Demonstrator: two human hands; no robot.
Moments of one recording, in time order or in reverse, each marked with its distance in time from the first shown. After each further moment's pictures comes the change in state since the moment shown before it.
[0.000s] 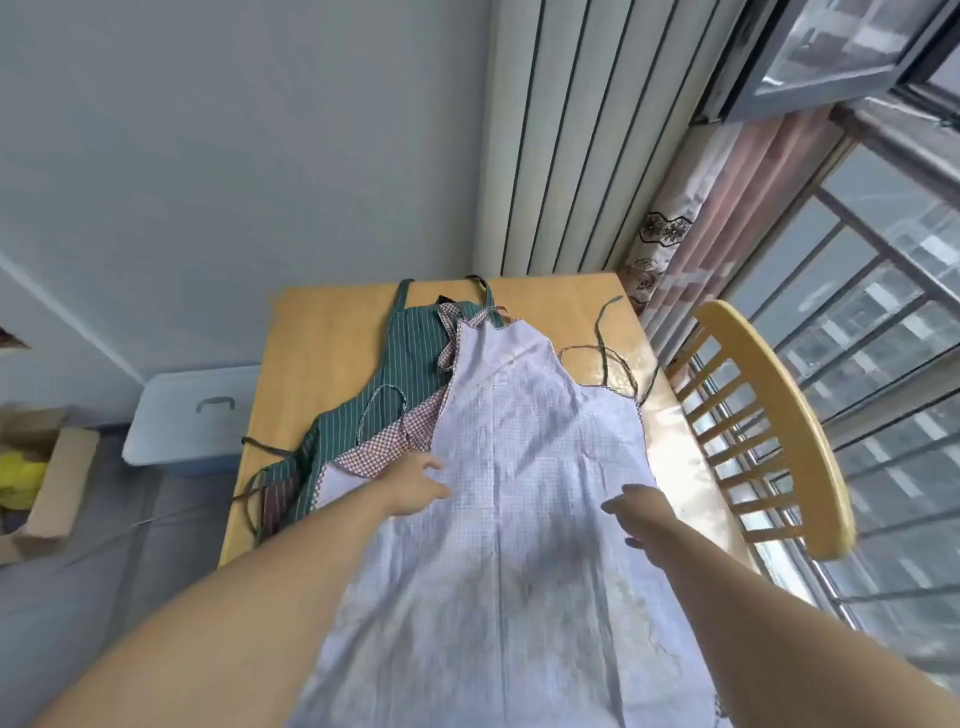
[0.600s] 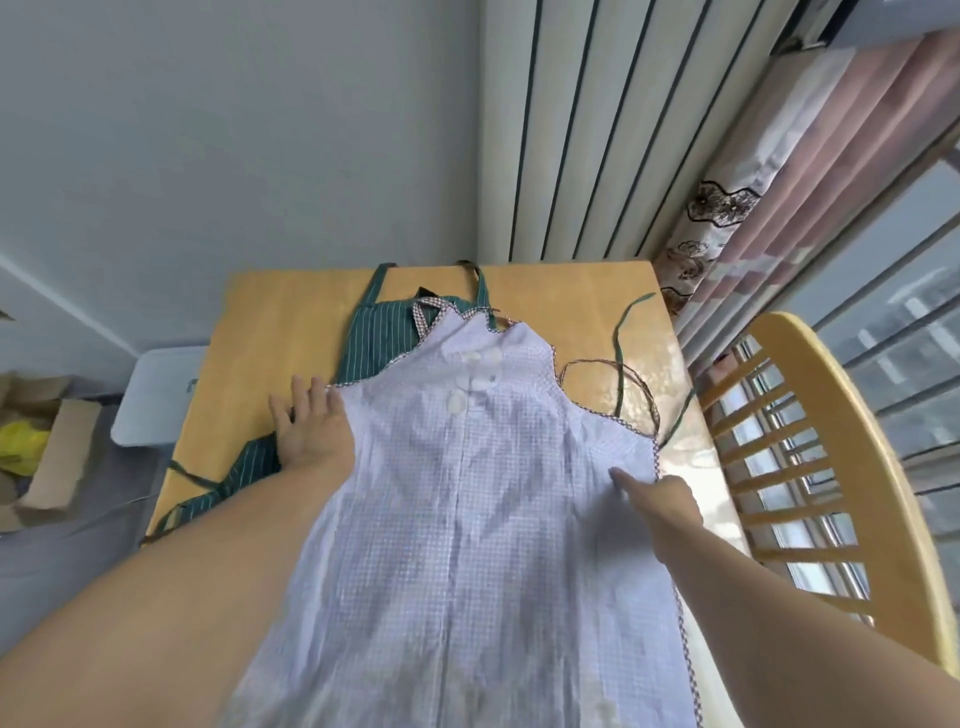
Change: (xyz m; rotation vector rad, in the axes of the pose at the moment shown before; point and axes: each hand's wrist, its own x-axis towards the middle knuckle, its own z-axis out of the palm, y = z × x) left_hand 0.134 0.019 -0.052 0.961 0.464 -0.432; right_hand 0.175 -0.046 -0.029 -0.137 0.172 0.075
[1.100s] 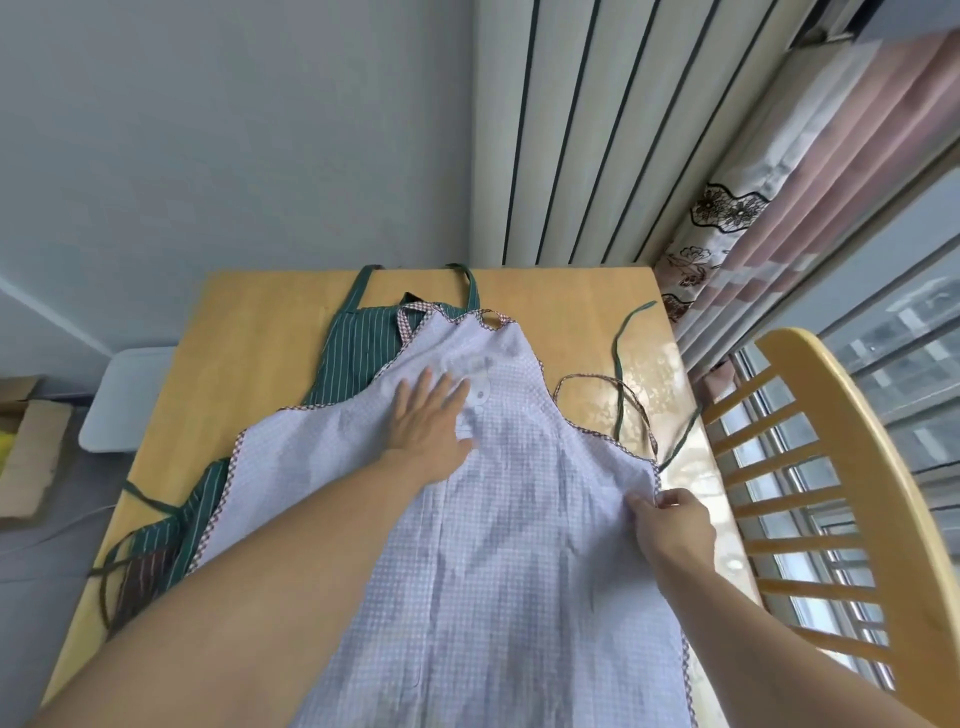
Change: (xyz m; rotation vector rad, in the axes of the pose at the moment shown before) left_hand 0.031 0.121 -0.017 -0.289 0.120 0.488; right_hand 0.017 0.005 0.001 0.145 0.116 -0.090
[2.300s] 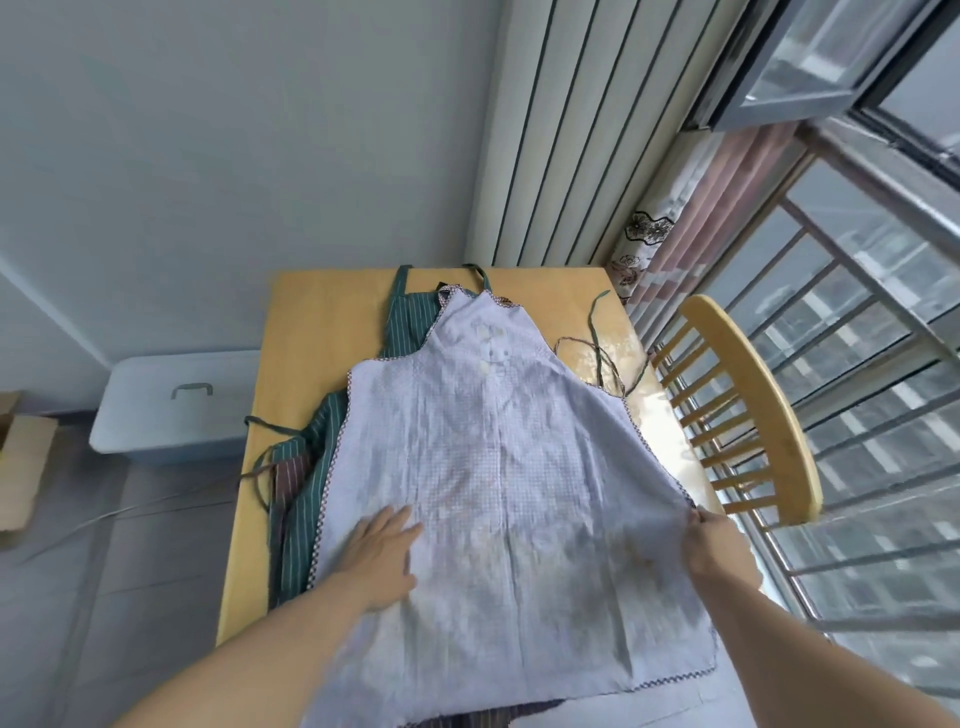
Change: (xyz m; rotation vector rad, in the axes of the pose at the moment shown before) left_hand -0.301 -0.126 0.091 -0.133 -0.325 0.158; right_hand -0.231 0.108 -0.067 -0.331 0.215 0.028
